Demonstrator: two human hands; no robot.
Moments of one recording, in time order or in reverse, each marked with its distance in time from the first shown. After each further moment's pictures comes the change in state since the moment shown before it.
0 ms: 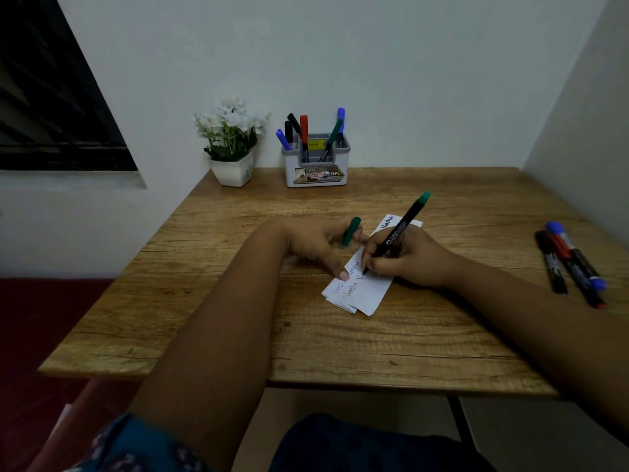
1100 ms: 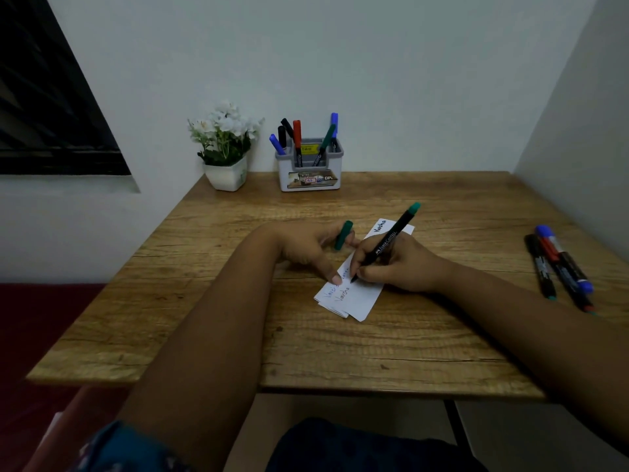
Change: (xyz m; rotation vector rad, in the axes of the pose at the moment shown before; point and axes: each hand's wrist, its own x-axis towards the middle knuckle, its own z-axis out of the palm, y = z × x) left_hand 0.000 0.000 0.000 -0.019 -0.001 0.003; right_hand 0.000 -0.003 0.003 -0.024 -0.029 -0.031
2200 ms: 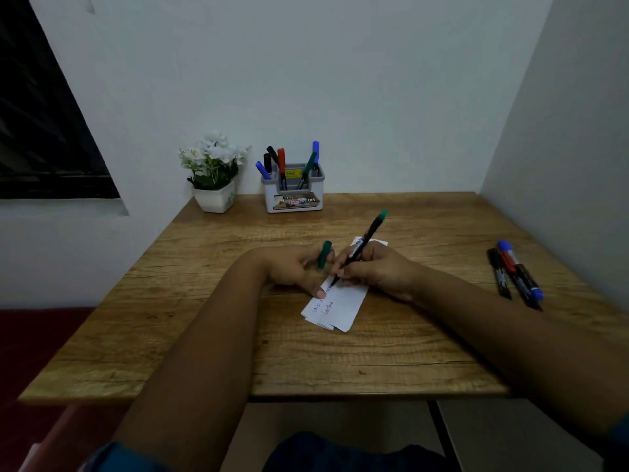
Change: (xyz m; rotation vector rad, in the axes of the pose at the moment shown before) left_hand -0.010 0.005 0.009 -0.046 0.077 -0.070; right_hand 0.005 -0.003 -0.006 0.460 0.010 0.218
